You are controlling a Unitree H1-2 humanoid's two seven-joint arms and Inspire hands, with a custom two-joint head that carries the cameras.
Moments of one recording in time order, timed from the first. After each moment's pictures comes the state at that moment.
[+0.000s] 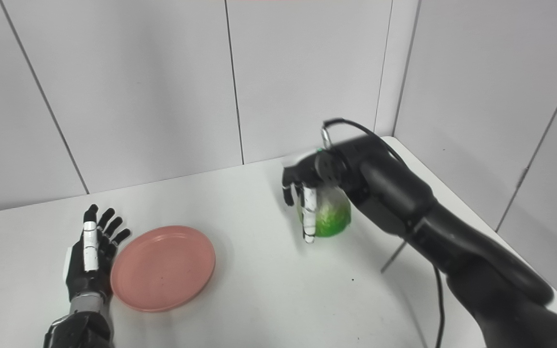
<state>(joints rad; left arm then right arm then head) -0.56 -0.06 0.13 0.71 -0.17 -0.24 0.01 -0.96 -0.64 0.51 -0.01 -0.88 0.42 1.22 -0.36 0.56</state>
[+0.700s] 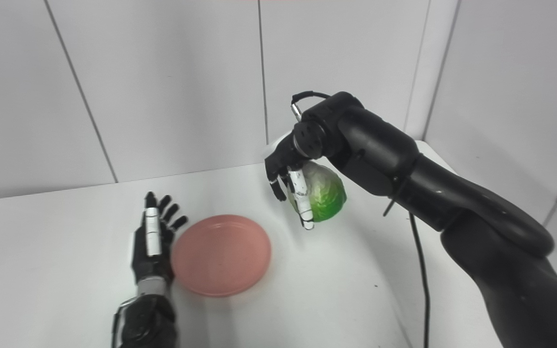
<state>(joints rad) -0.56 -0.20 0.11 0.73 -0.12 -0.30 0.12 -1.17 -0.55 0.72 0.16 -0.73 0.27 1.25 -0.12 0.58</state>
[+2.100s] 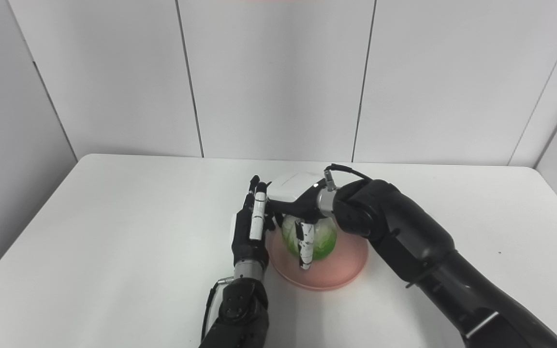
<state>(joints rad) -0.57 -0.27 0.08 0.78 -0.08 -0.38 0.22 -0.97 -0.33 0.67 0.37 -0.81 -0.19 0.62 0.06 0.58</state>
